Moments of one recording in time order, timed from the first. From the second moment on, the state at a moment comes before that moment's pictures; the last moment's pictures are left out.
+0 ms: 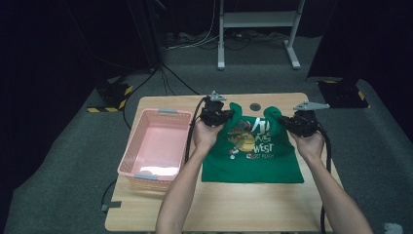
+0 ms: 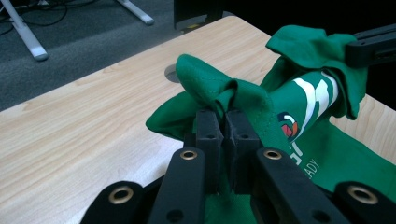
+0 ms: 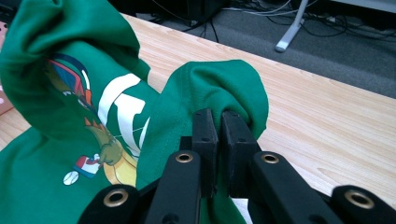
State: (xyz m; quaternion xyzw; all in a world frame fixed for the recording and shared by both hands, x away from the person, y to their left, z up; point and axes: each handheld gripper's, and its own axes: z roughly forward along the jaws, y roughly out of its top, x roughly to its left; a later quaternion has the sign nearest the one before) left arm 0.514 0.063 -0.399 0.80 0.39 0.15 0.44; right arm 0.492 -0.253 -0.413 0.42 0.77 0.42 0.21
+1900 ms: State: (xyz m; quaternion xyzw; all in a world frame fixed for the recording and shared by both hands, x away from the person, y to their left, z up) left arm 0.465 0.077 -0.402 0.80 0.35 0.17 0.45; right arm 0.451 -0.254 -0.418 0.38 0.79 0.43 0.23
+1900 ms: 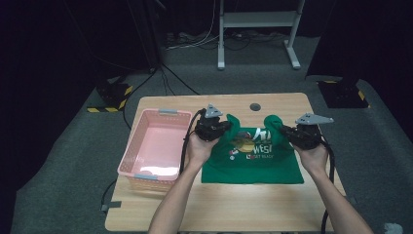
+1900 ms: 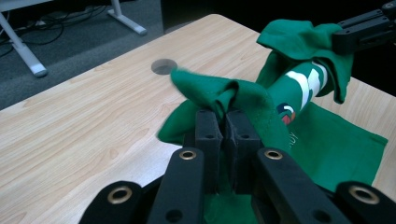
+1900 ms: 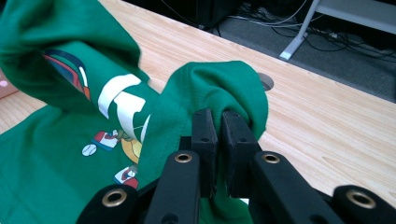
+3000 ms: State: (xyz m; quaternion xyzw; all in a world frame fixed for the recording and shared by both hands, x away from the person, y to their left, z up) left arm 0.427 0.074 -0.433 0.81 0.33 0.13 0.46; right arm 0.407 -0.261 -0.453 0.38 0.79 0.43 0.22
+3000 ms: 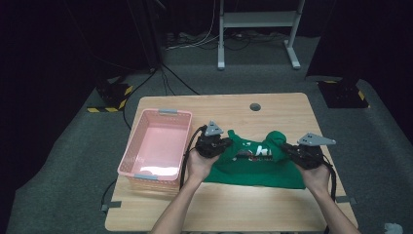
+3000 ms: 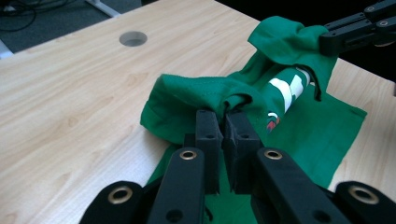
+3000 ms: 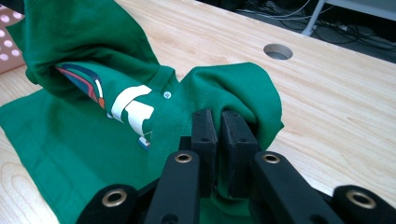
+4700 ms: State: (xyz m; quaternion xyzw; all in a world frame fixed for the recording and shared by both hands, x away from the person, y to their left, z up) left arm 0.401 0.076 -0.509 0.79 0.45 0.15 0.40; right arm 0.377 -0.280 -0.521 0.46 0.78 0.38 0.21
